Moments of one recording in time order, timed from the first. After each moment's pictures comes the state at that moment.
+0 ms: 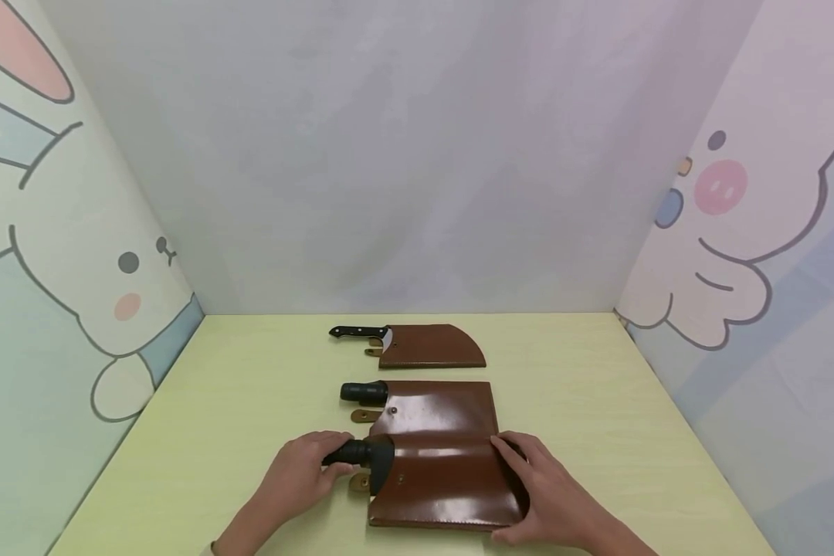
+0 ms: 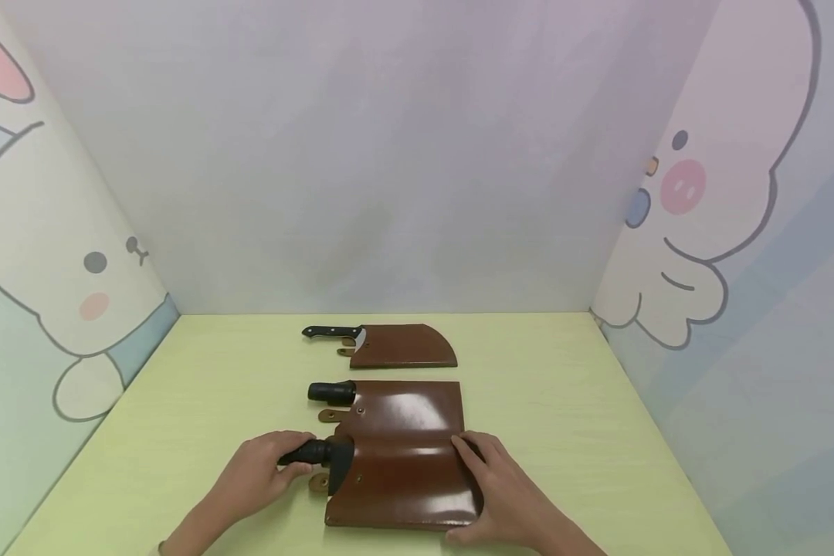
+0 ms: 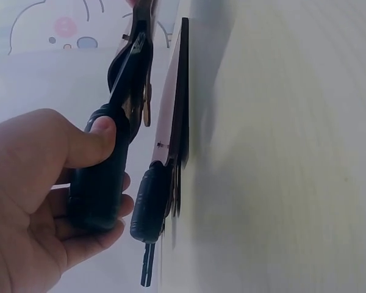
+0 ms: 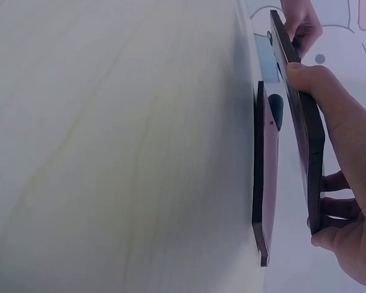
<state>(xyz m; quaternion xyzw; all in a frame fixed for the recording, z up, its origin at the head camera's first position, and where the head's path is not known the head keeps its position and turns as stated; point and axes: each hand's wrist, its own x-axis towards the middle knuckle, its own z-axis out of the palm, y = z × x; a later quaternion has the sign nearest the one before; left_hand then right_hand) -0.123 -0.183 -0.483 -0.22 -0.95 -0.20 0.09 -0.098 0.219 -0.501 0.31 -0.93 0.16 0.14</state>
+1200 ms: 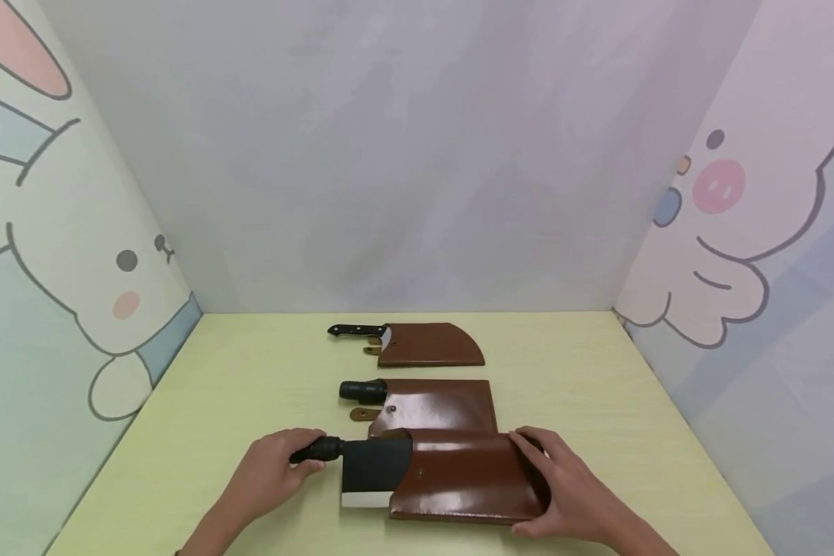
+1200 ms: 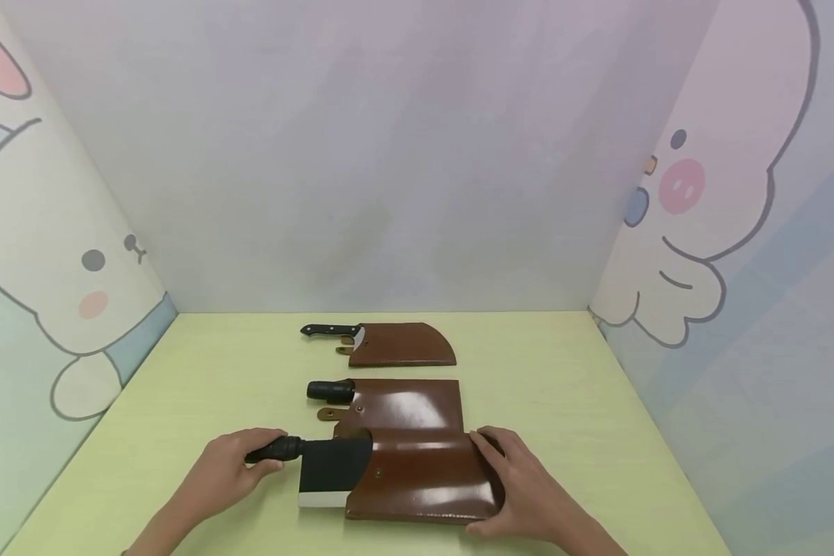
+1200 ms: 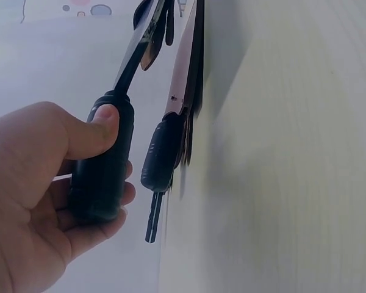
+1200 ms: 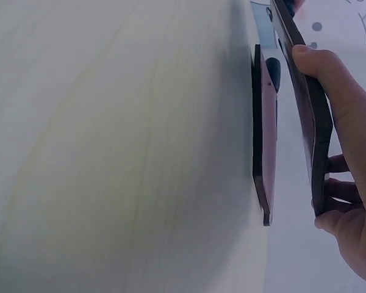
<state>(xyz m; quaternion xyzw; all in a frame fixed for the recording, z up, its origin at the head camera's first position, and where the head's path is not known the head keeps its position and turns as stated) -0.118 -0.216 -0.473 -0.16 -0.96 -0.21 0.08 -0.099 0.247 -0.500 0.31 -0.92 0.16 0.17</state>
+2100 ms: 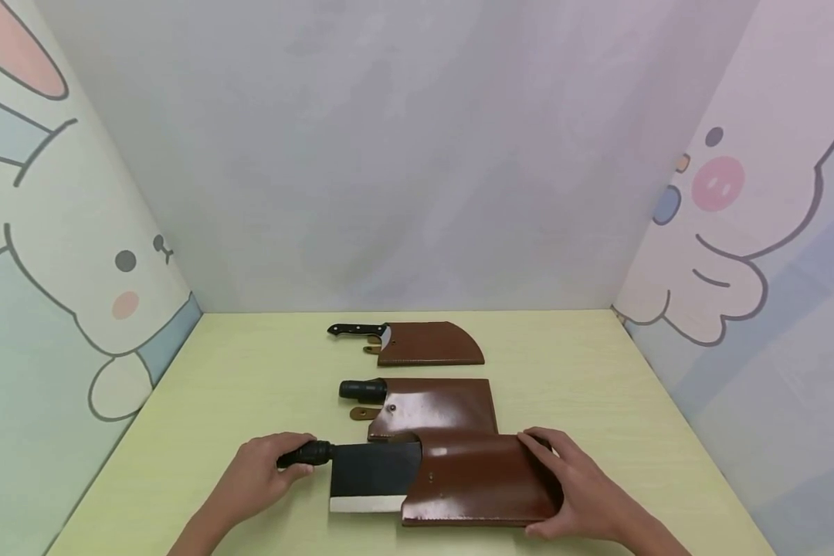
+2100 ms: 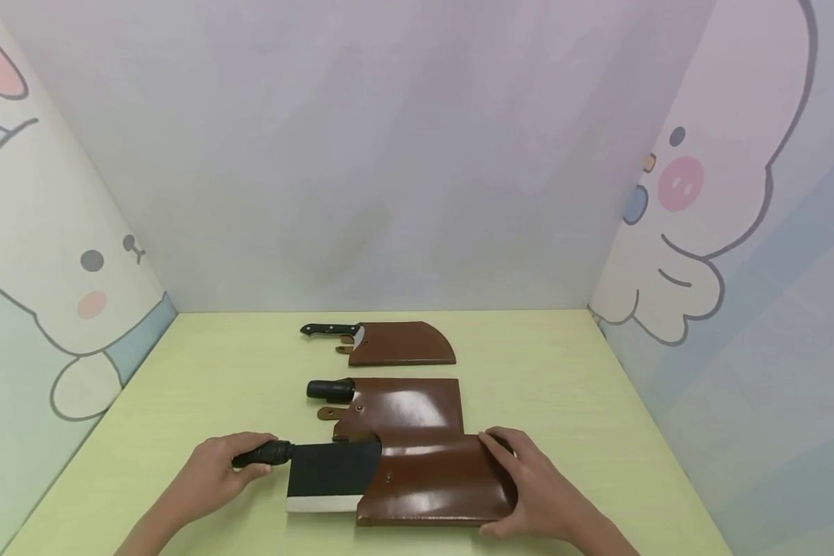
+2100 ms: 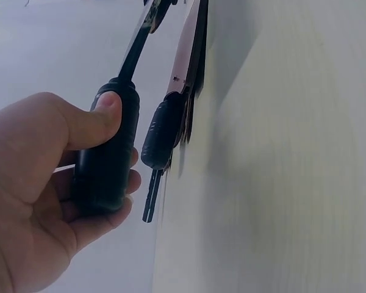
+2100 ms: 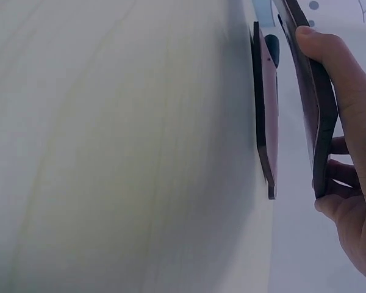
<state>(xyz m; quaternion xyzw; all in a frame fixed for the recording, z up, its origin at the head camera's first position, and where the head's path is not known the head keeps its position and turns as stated) -0.116 -0.237 -0.474 -0.18 -0.95 -0.22 0.07 -0.097 0.264 -0.500 0.30 -0.93 0.16 0.13</state>
